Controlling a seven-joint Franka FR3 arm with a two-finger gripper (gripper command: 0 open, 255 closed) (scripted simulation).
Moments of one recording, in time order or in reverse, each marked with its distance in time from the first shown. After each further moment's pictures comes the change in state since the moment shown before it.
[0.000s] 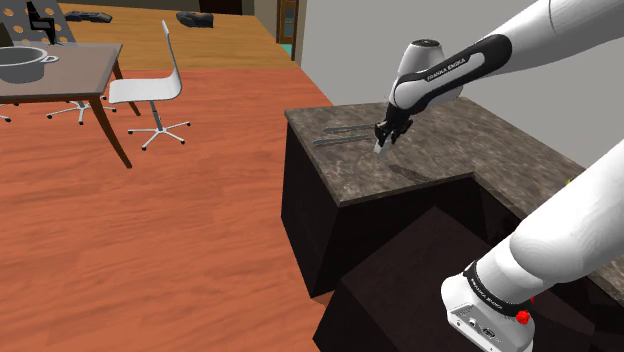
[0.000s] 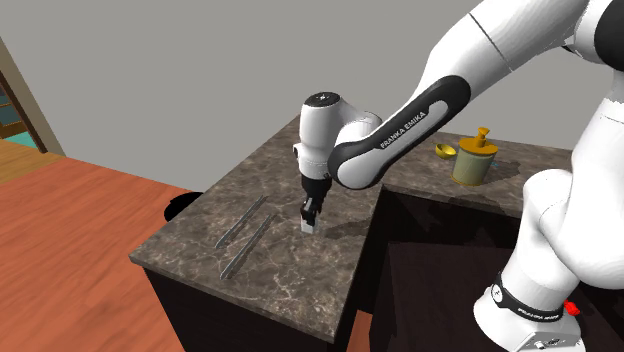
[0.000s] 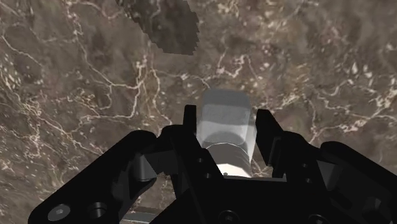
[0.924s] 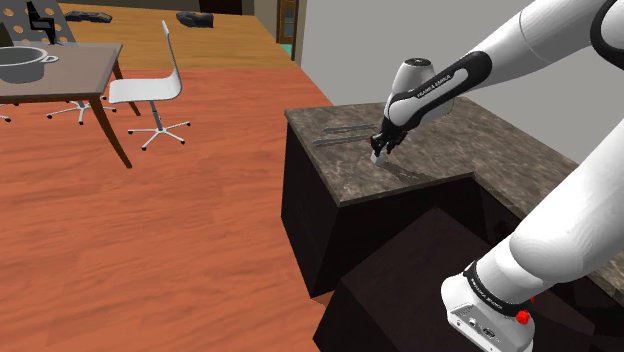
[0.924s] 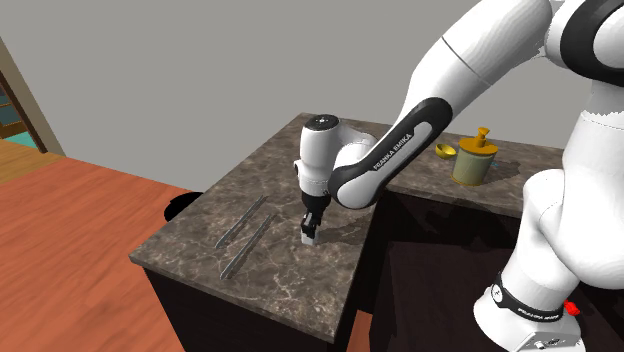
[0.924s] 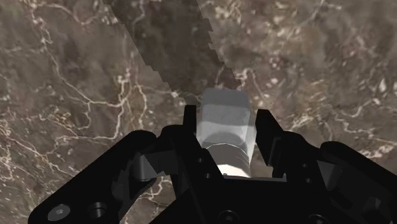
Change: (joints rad) arm -0.002 0.097 -0.002 -0.027 -0.009 0.124 0.016
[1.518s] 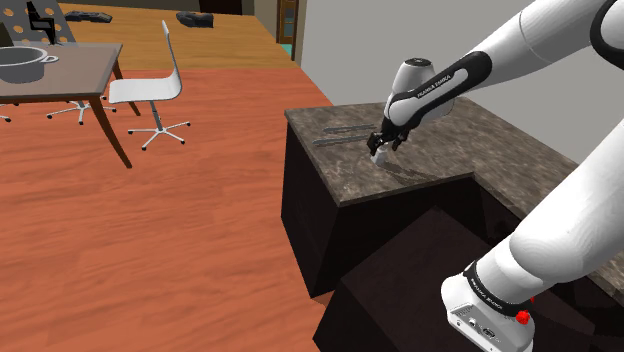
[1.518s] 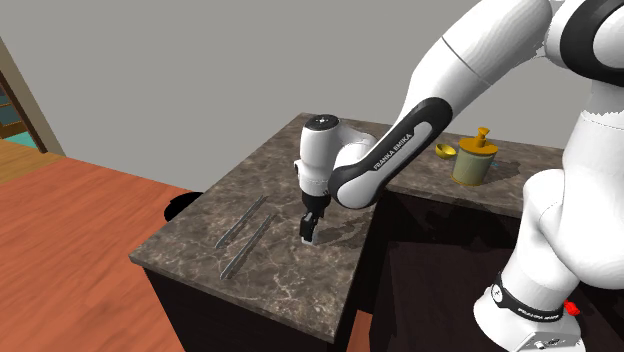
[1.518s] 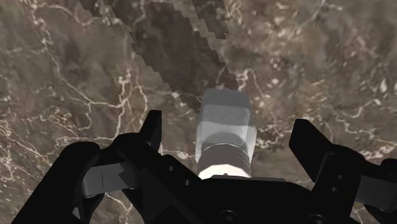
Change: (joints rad) arm 0.000 0.000 -0.001 0.000 0.000 -0.001 0.000
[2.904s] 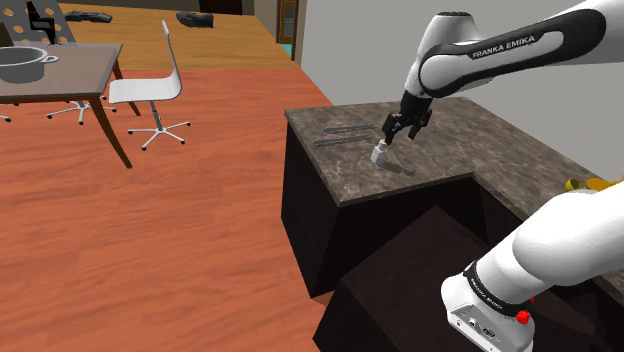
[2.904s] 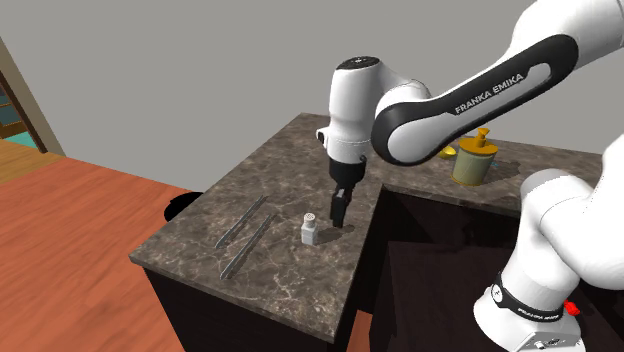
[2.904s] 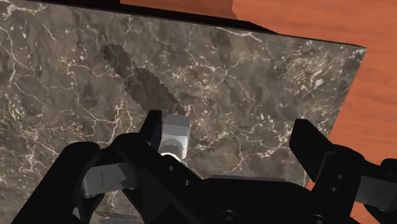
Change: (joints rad) arm 0.059 -0.444 0.044 -0.112 0.081 -0.387 -0.049
